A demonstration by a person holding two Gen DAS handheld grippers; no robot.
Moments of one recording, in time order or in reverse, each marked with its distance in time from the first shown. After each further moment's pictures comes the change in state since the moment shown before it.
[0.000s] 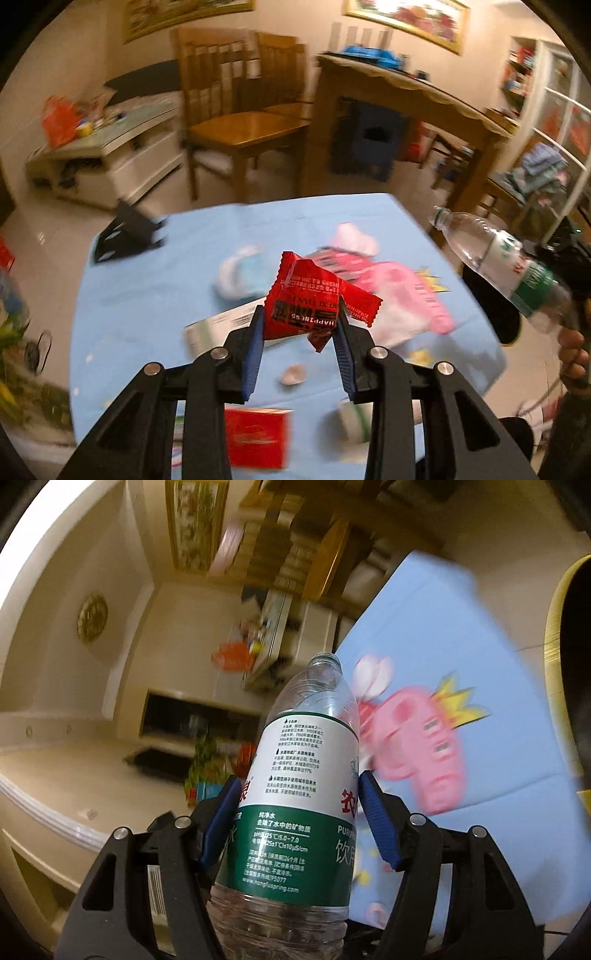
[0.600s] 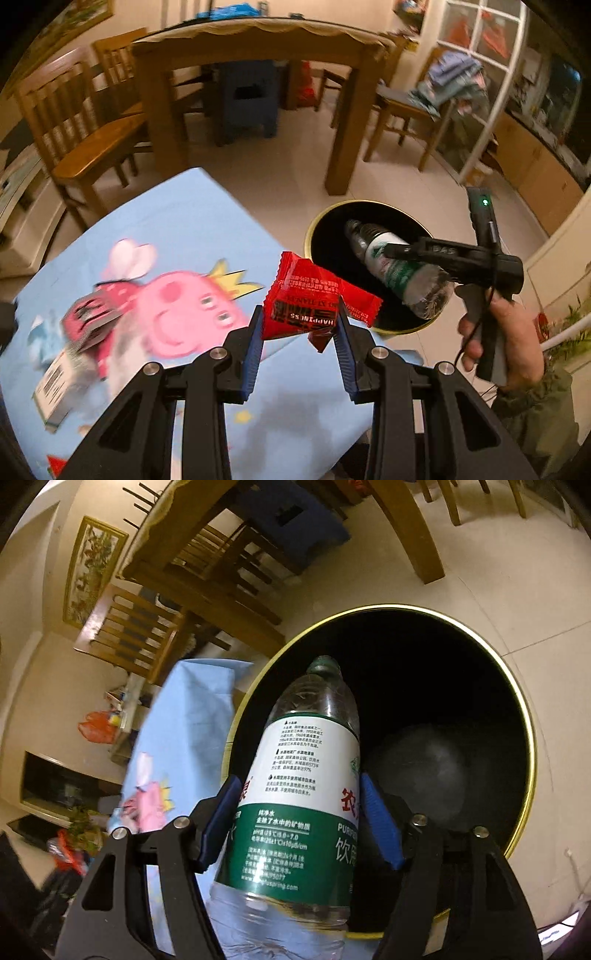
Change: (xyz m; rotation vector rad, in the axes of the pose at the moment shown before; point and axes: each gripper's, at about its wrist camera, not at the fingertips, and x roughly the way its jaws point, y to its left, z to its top) left arm 0.096 -0.242 0.005 0.320 0.159 -0.212; right arm -0.092 -0.153 0.027 0.014 -0.255 -0.614
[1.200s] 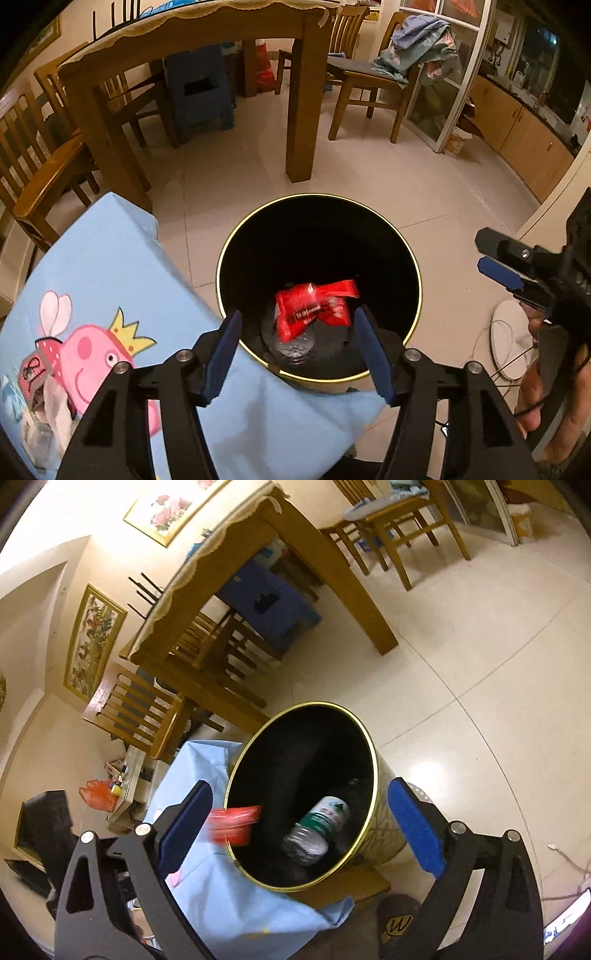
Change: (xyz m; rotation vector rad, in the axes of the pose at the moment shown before) left arm 0.068 -0.083 0.033 0.114 0.061 -0.050; right arm -0.158 -0.043 -0.033 0.090 -0.318 0.049
